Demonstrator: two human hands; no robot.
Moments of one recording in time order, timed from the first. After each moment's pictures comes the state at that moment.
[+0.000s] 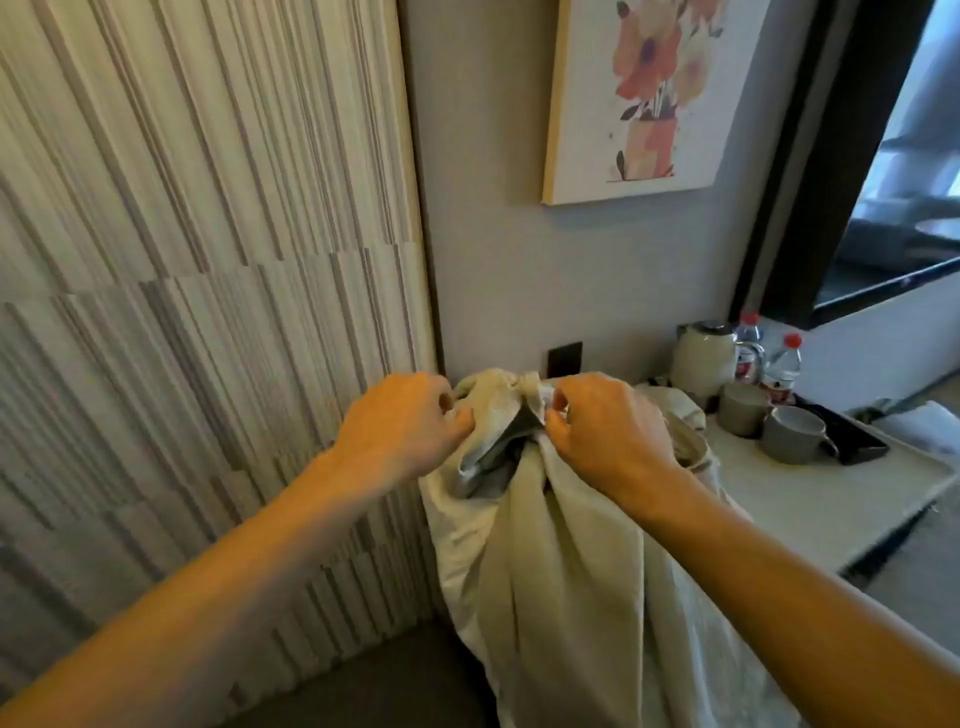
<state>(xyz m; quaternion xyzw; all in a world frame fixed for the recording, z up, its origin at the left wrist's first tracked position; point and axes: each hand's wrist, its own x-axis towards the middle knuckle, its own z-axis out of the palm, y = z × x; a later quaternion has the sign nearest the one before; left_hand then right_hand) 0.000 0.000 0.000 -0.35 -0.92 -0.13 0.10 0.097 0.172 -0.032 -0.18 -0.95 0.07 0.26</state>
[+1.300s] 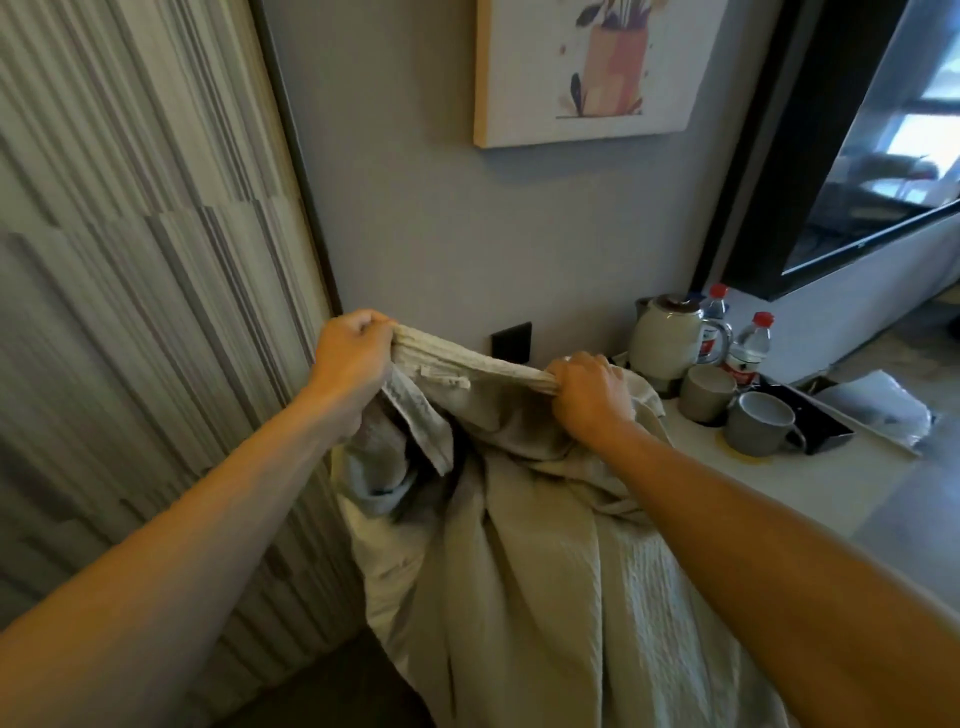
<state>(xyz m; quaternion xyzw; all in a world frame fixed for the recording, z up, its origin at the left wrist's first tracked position) -0.119 0.130 -0.029 -0.16 -0.80 -0.57 -0.03 -0.015 0.349 -0.114 -0.26 -0.95 0.04 0.17</state>
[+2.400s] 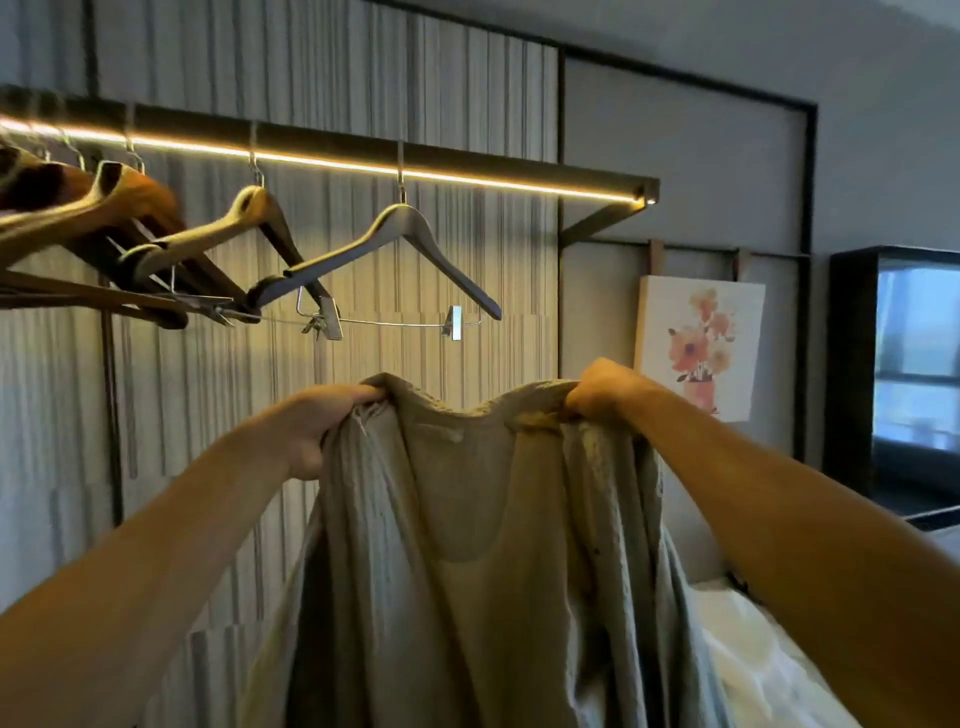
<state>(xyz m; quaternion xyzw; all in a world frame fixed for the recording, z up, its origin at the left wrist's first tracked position) 0.152 -0.384 0.243 -0.16 -0.69 -0.68 -0.16 0.212 -0.091 0.266 -0.19 -0.94 0.23 0.17</state>
